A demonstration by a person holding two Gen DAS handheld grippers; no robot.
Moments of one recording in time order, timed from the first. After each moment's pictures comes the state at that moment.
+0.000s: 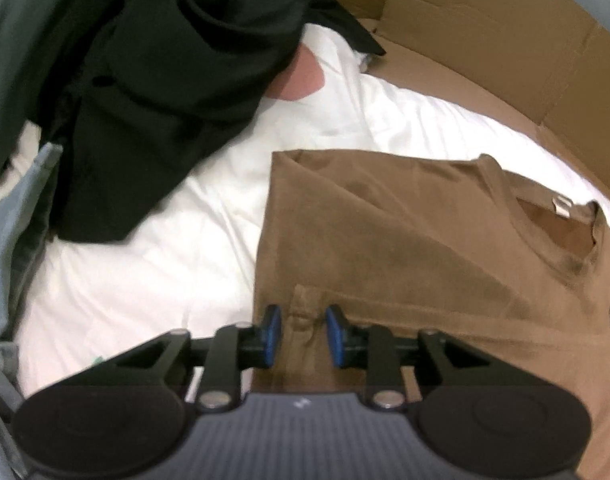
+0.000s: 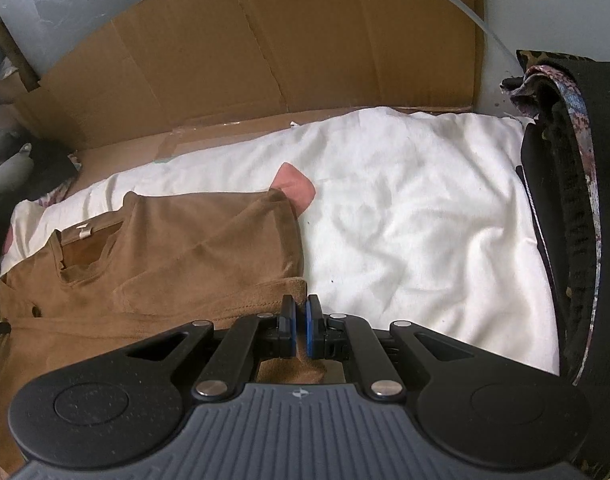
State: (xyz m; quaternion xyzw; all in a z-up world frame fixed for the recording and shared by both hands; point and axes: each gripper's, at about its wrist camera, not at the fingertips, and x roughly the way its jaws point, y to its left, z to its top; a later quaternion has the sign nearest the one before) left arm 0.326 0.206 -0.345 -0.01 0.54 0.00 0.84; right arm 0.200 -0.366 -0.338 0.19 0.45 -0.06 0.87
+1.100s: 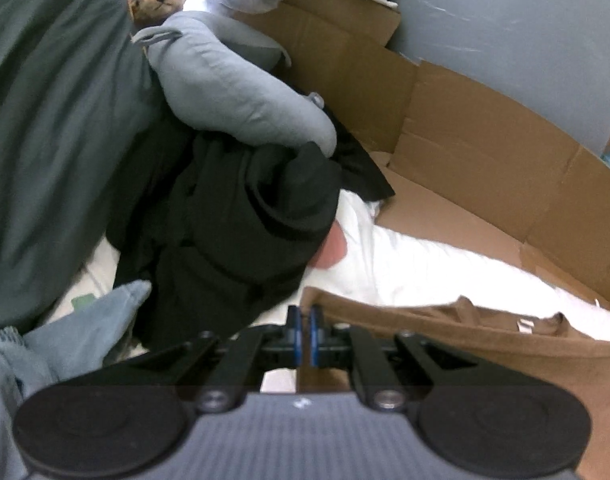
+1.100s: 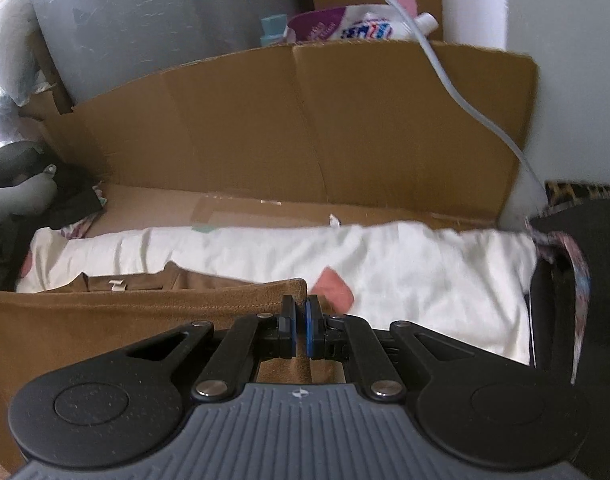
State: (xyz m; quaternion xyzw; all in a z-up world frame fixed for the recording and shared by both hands) left arm 0.337 0.223 -0.239 -0.04 0.43 0.04 0.90; right arm 0.247 -0.344 -0.265 0.12 0.40 -0.05 0.91
